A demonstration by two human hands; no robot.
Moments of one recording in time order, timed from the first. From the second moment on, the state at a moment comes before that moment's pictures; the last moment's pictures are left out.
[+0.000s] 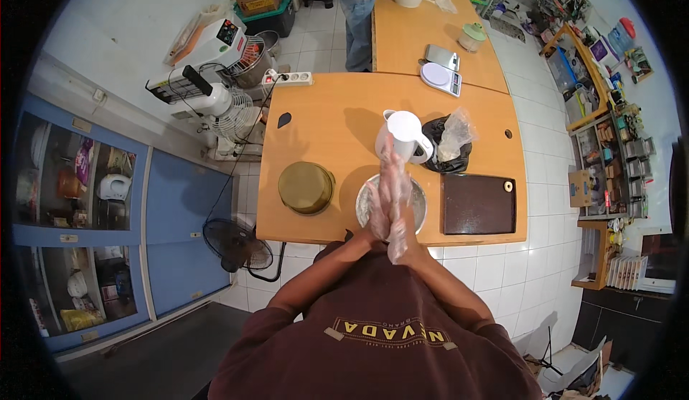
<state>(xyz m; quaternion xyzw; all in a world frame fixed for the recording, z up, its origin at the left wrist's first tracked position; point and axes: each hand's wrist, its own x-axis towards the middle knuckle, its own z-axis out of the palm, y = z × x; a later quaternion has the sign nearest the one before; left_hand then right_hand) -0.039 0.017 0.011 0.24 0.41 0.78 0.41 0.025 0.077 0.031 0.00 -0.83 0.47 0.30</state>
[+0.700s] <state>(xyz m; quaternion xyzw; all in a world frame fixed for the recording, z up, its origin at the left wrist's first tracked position) -0.045 0.015 0.076 0.39 0.44 0.78 0.23 0.017 0.079 0.051 -0.09 -0.72 0.60 0.34</state>
